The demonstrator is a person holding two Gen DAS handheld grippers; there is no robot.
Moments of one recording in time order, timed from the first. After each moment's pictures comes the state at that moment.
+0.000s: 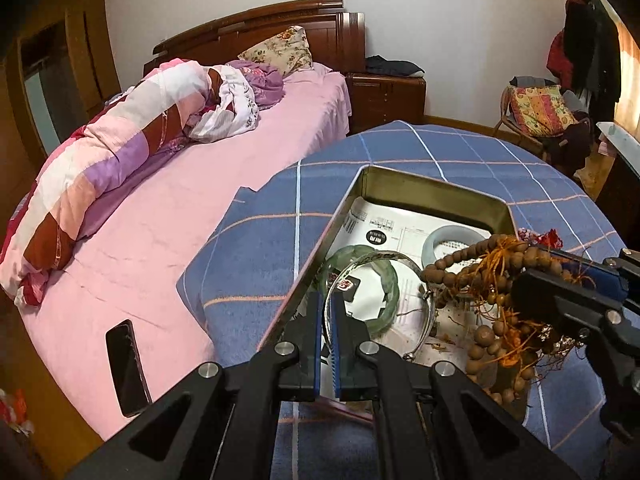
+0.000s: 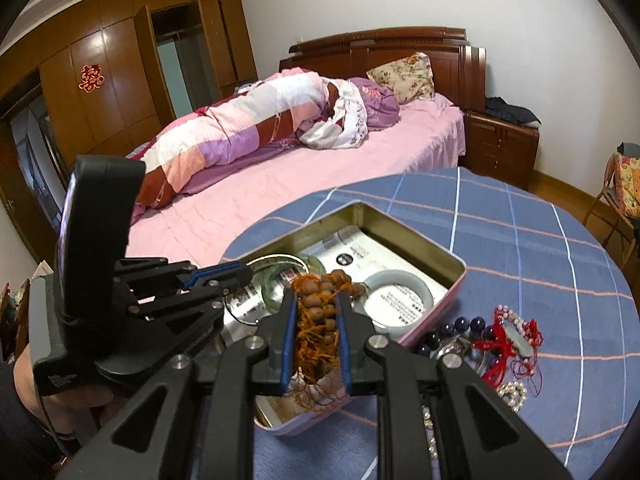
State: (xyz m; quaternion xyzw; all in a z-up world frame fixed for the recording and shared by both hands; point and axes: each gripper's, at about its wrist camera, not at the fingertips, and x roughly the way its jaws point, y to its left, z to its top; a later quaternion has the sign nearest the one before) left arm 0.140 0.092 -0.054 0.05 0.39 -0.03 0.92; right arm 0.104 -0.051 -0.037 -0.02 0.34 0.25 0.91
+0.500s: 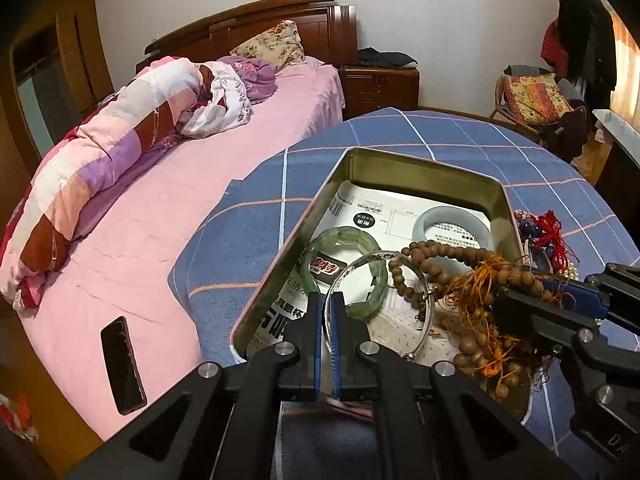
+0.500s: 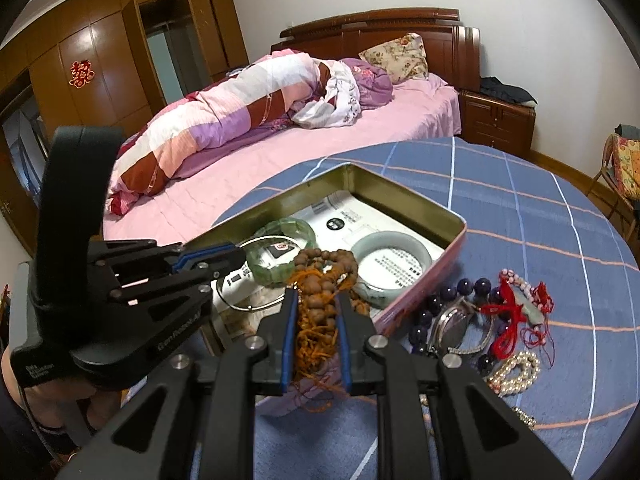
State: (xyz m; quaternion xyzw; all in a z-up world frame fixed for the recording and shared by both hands) left arm 0.138 0.082 -0.065 0.06 0.40 -0.04 0.91; right arm 0.098 -0.056 -0.058 -0.01 0.36 0.24 0.90
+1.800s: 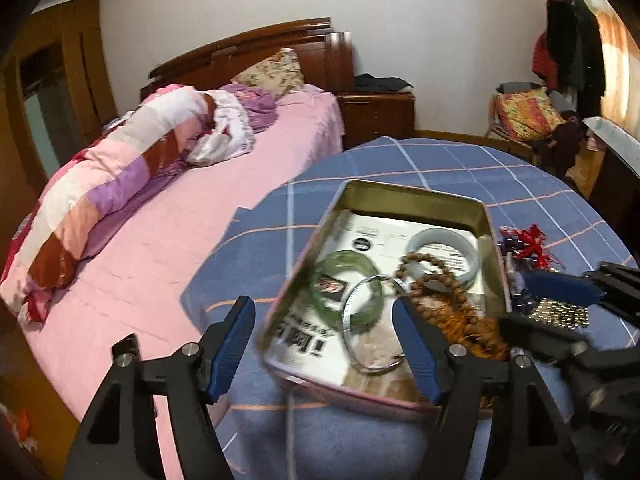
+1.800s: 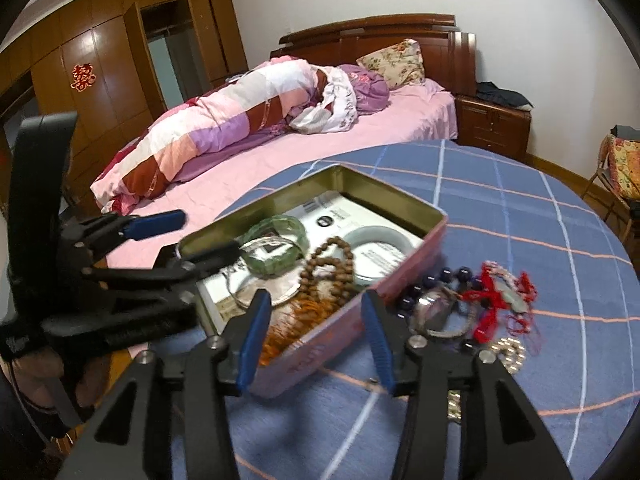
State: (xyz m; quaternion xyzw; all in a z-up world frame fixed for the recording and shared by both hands) left arm 0.115 0.091 -0.045 0.07 0.35 -0.04 0.93; right arm 0.087 -0.076 -0.057 -0.01 0.35 0.24 0.90
